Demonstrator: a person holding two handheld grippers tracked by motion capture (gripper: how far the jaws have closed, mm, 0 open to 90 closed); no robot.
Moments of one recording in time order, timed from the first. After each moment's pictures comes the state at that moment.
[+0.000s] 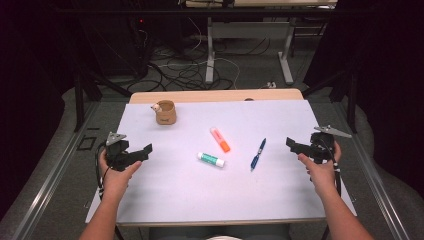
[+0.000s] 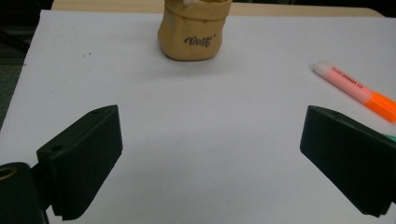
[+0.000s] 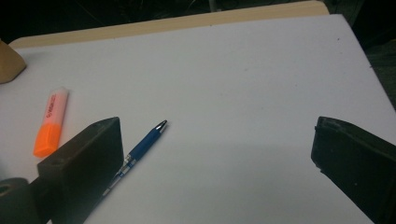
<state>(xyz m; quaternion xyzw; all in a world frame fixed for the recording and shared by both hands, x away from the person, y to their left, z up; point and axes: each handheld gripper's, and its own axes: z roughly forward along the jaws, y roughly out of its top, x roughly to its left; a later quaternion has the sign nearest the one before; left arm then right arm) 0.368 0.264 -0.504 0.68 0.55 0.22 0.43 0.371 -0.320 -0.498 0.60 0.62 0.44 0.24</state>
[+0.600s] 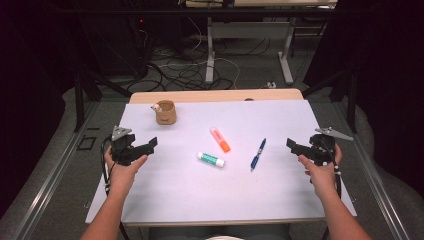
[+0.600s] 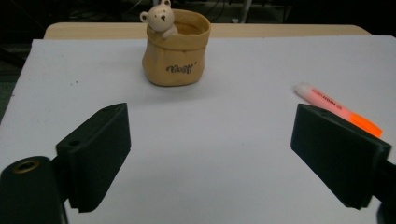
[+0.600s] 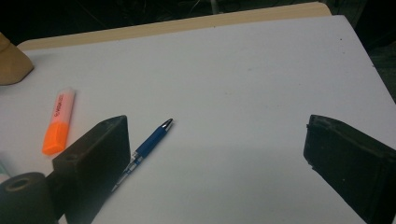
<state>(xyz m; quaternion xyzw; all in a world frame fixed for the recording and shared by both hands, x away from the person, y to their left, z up) 0.374 0.242 -0.484 0.67 0.55 0.24 0.43 0.365 -0.318 -0.498 0.60 0.62 0.44 0.24</state>
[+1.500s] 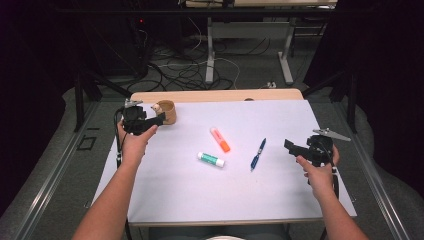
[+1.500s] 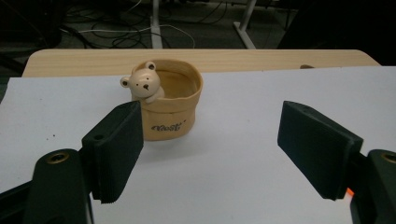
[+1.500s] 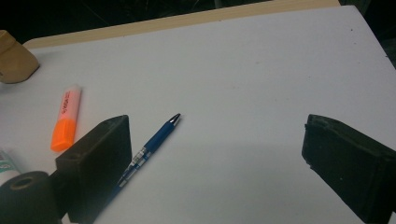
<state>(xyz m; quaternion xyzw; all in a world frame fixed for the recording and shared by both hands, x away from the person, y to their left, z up) 0.446 0.215 -0.450 0.67 0.56 0.22 0.43 0.363 -0.312 -0.500 0.61 0.62 0.44 0.23</state>
